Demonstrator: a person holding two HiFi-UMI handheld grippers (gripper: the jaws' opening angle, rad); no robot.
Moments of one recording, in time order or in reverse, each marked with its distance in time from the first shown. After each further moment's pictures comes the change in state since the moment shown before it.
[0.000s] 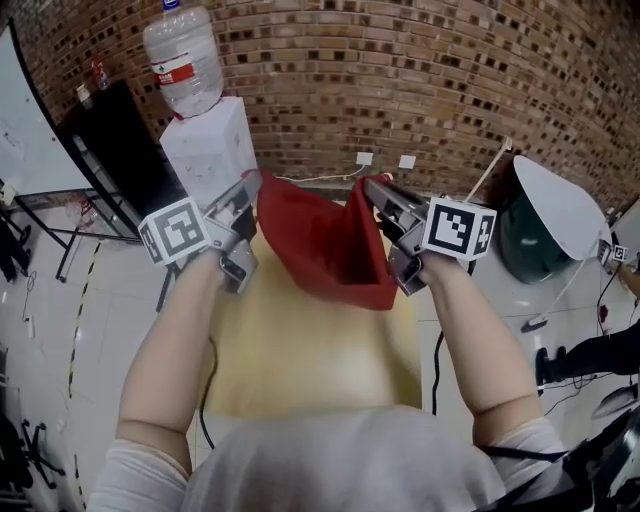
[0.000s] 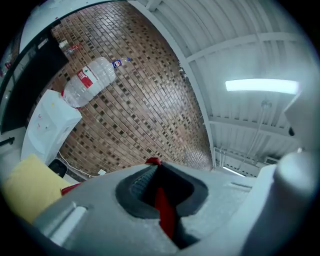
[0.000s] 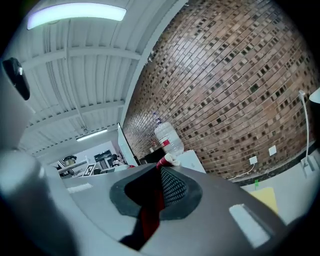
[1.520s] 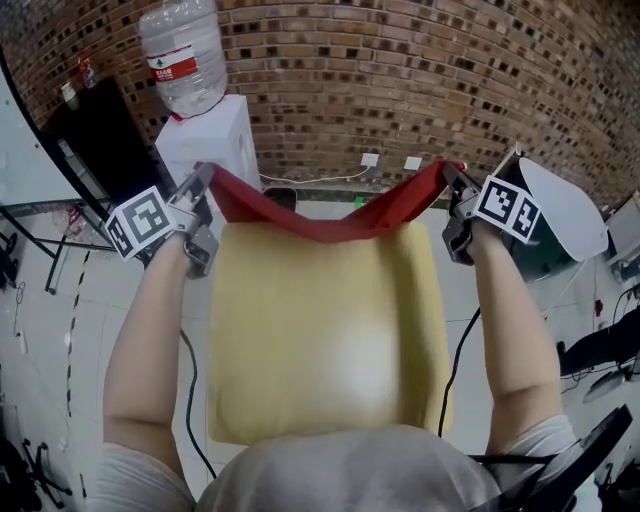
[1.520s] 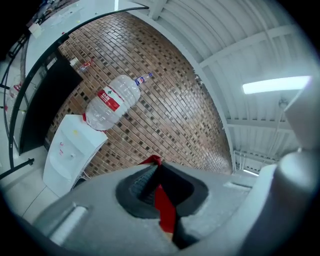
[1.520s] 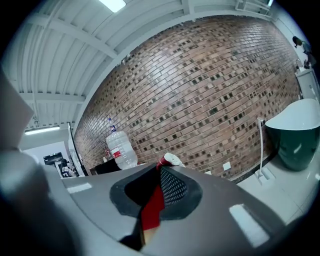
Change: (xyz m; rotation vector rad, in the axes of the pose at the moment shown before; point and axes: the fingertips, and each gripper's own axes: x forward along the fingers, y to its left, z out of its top) left arm -0.042 0.171 0.115 0.024 -0.072 0.189; right arm 0.016 -0.150 0.058 -0.007 -0.128 -0.496
